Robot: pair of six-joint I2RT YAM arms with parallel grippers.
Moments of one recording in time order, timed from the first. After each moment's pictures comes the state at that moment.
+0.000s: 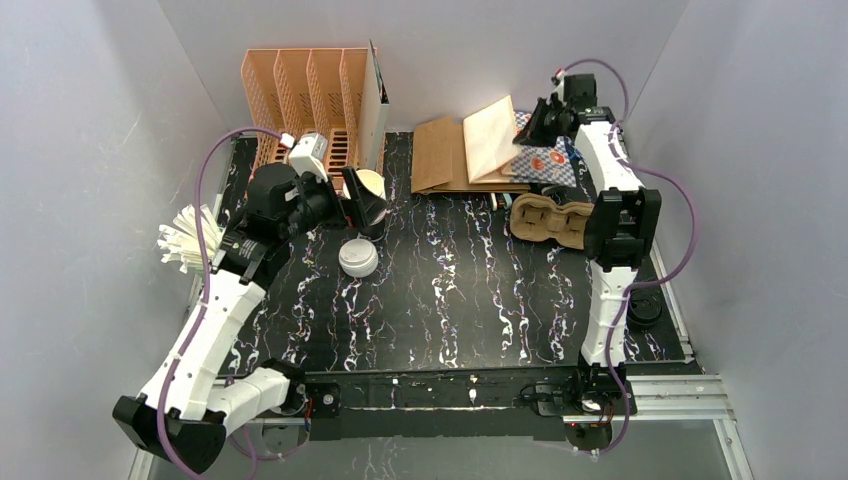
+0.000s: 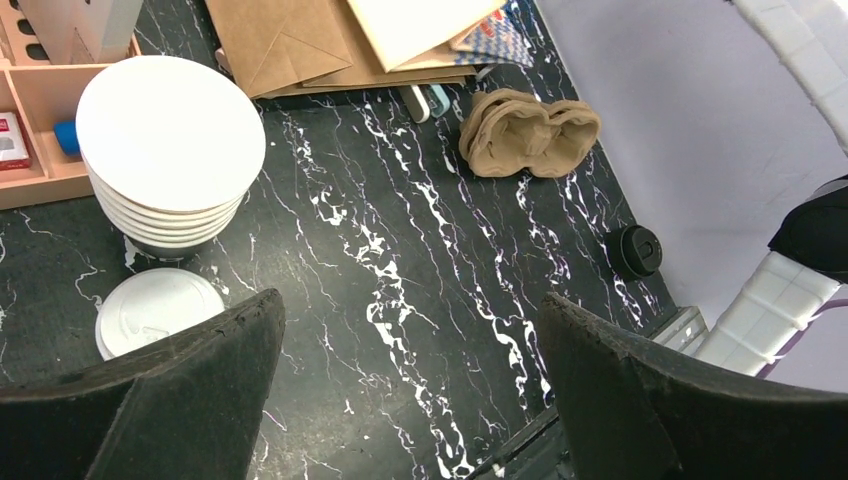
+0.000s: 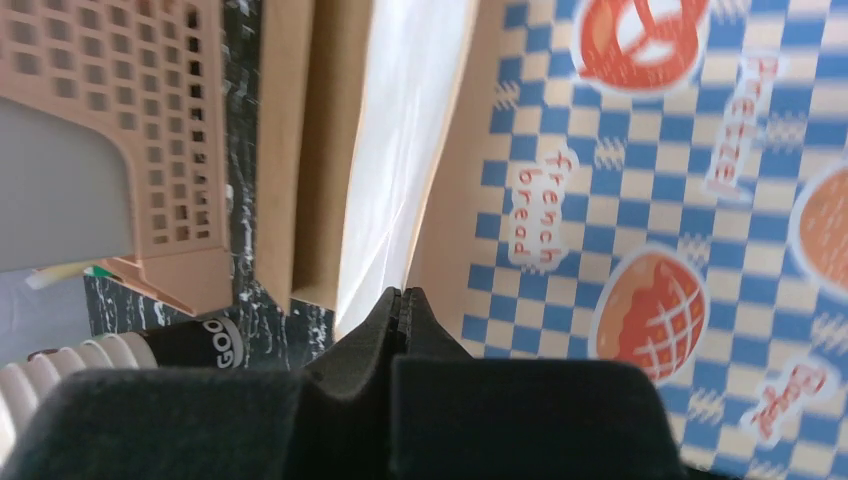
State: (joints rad) left arm -0.37 1.03 1.16 -0.48 0.28 -0.44; right arm 0.06 2.28 2.11 -0.62 -0.46 0.43
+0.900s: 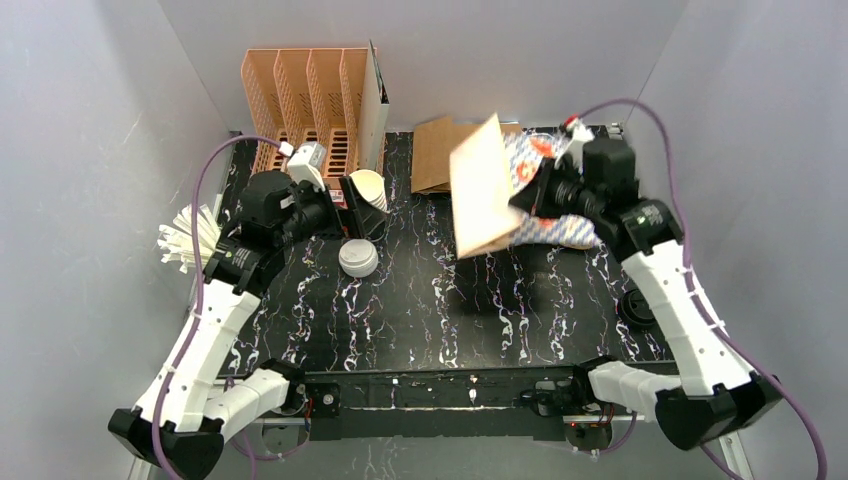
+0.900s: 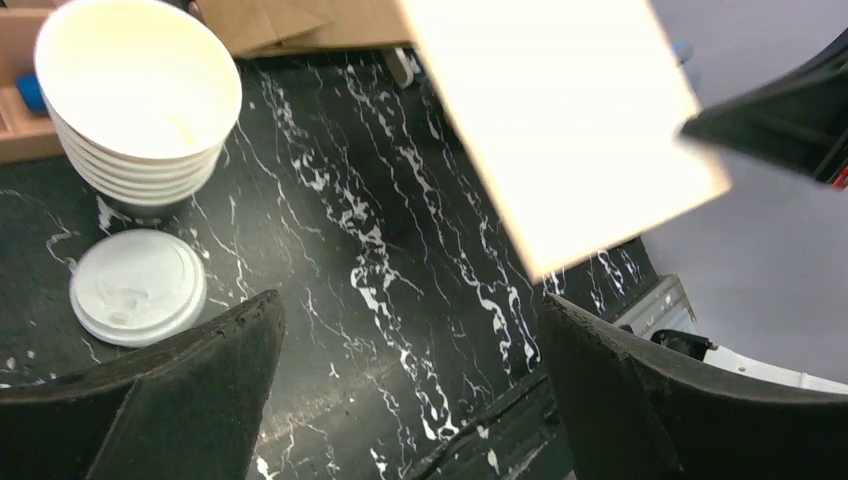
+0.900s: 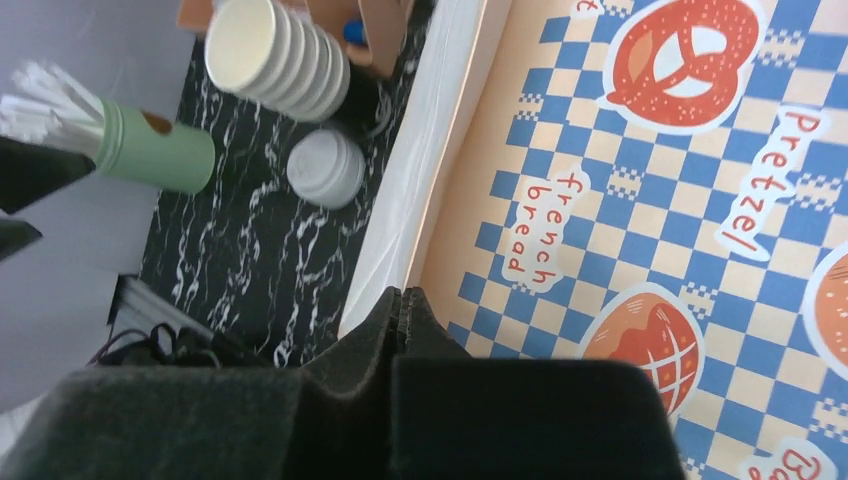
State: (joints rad) left arm -0.37 0.96 1.16 -0.58 0.31 -0.45; right arm 0.35 1.16 1.42 -0.73 -0.29 0.42
